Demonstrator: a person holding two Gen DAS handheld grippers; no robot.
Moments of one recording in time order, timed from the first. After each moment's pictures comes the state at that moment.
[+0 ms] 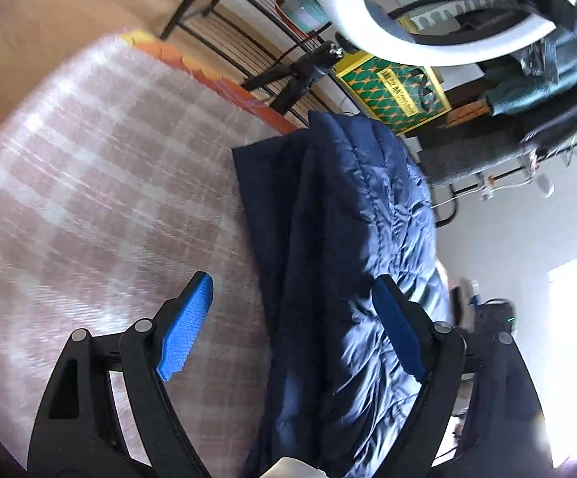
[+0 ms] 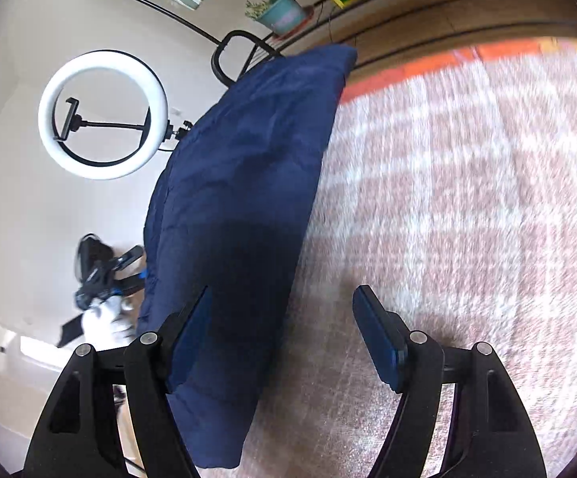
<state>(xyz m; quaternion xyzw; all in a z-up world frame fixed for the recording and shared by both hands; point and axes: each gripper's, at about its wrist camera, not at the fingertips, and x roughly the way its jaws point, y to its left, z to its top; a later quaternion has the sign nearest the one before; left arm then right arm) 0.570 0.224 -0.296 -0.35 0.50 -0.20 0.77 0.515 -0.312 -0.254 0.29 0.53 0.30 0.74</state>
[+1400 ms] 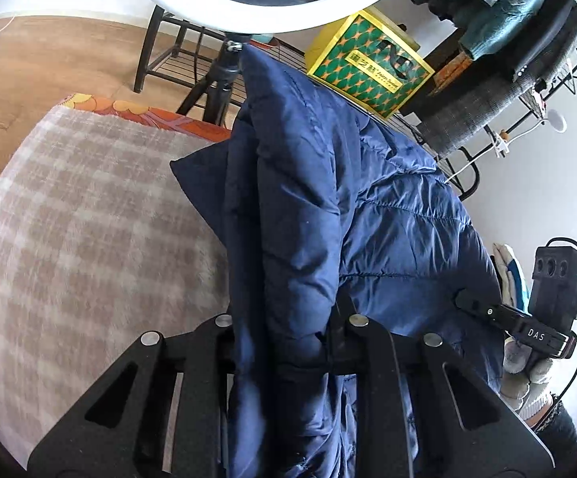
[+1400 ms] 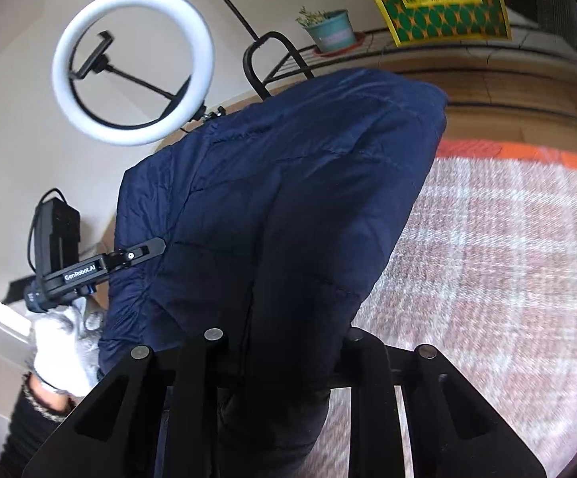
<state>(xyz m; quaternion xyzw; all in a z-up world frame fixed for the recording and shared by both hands) 0.546 0.128 -0.249 -0.21 0.47 -0.18 0.84 0.499 -0.234 -0.202 0.14 0.48 0.28 0.82</state>
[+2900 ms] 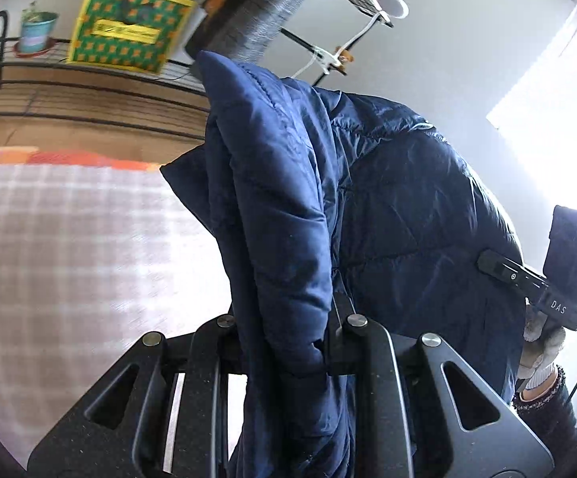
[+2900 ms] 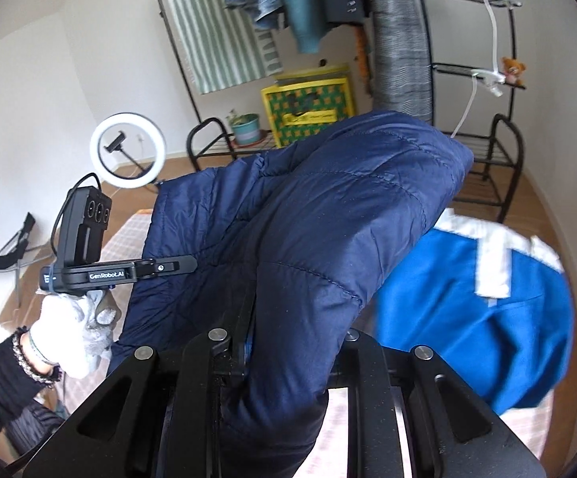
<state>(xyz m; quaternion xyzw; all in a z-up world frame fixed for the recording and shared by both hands) 0.443 -0.287 -0.120 -0.17 0.43 -0.38 0.80 0.325 -0.576 -0.022 0.05 0.38 0.17 0.91</state>
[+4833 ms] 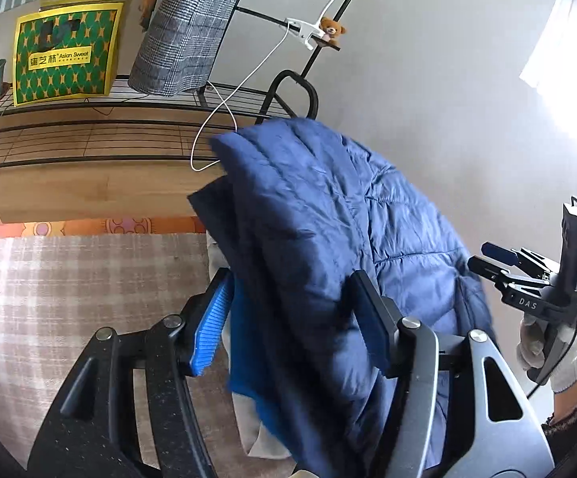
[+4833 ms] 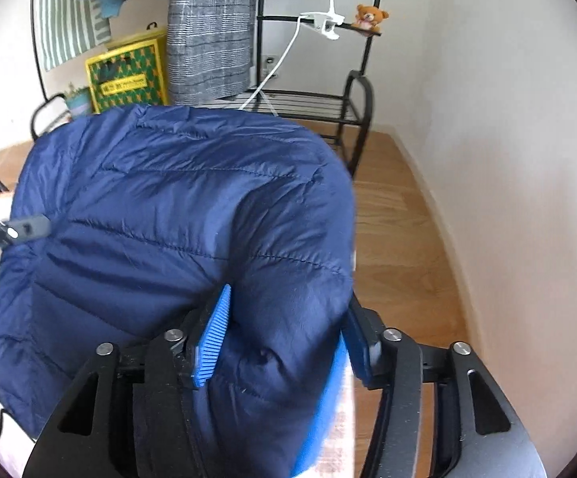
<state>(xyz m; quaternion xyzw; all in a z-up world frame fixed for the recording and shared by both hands) 0.502 -0.495 -0.153 -0.09 0.41 -0.34 0.84 0.388 -0.819 -0.100 -0.04 0.42 -0.07 0.90</state>
